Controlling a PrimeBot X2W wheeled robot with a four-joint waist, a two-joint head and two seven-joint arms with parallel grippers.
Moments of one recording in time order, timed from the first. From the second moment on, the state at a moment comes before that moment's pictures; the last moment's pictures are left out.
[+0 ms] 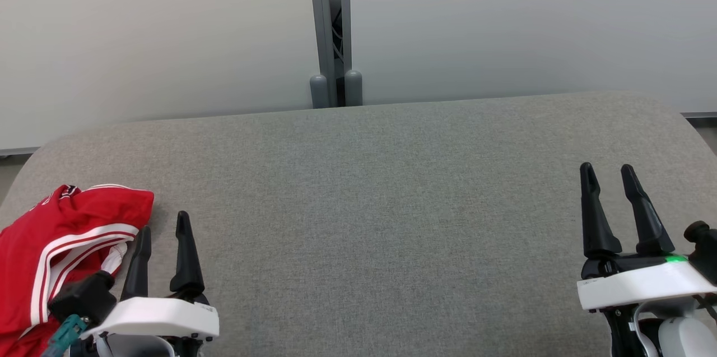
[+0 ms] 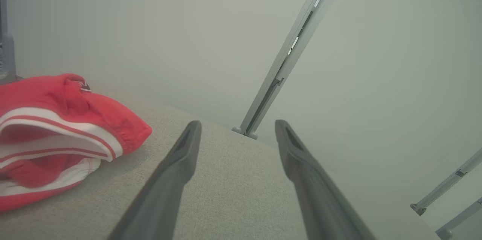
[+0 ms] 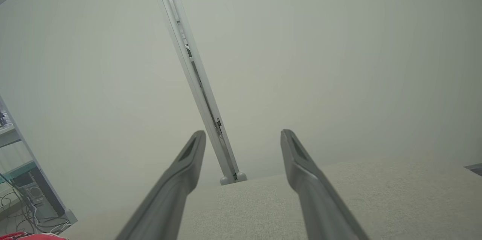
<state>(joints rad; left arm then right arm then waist) -0.02 0.04 -0.01 0.13 -0.57 0.09 -0.16 -0.10 -0.04 0.00 0.05 0.41 0.13 -0.17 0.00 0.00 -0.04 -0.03</state>
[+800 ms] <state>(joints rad) 0.02 0.04 -0.13 0.21 -0.33 0.13 -0.21 -0.08 -0.04 0.03 0.18 0.25 0.13 -0.22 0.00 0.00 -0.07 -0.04</state>
